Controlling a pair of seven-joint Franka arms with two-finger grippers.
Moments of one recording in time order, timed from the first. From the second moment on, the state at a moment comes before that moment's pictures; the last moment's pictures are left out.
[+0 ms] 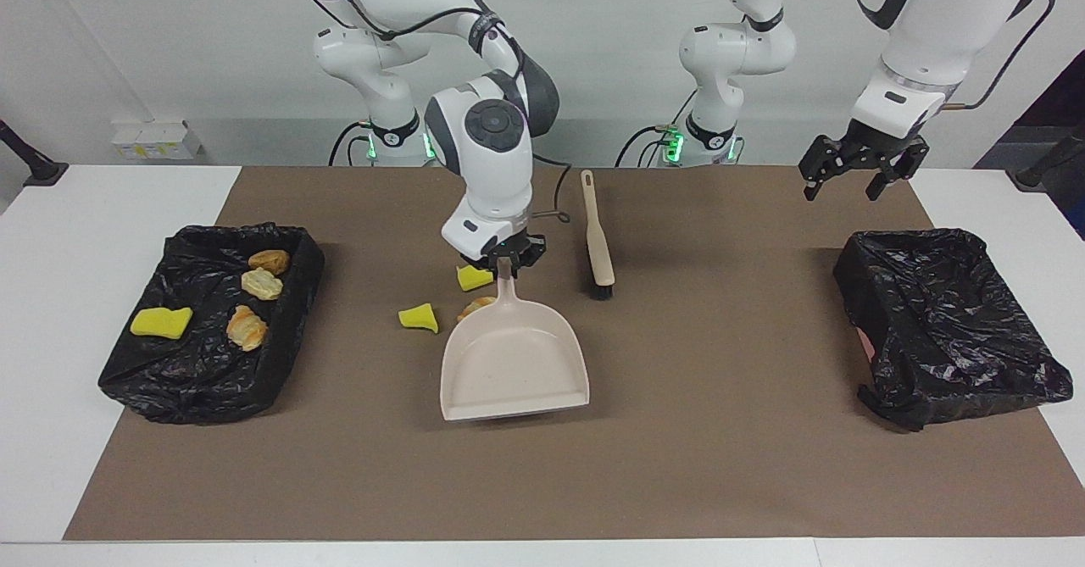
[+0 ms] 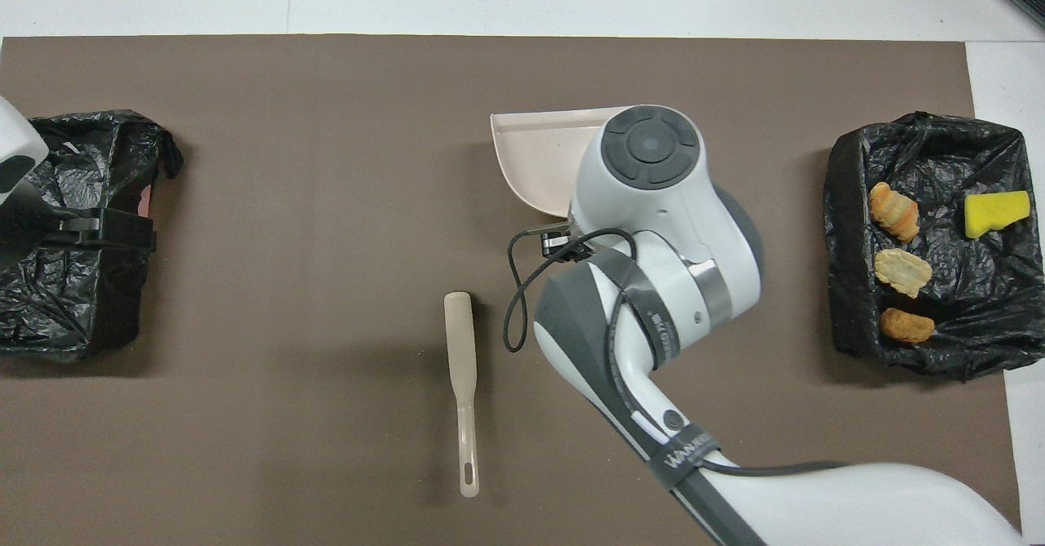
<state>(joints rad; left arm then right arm) -0.06 -0.09 -0.03 -1.72 0.00 1.69 -0.03 0.42 0.40 0.10 -1.55 -0.02 1.87 0.45</state>
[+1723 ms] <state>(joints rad) -0.13 0.26 -0.07 -1.44 -0.03 2.00 -0.13 0.52 0.40 0.18 -1.53 0.03 1.82 0.60</state>
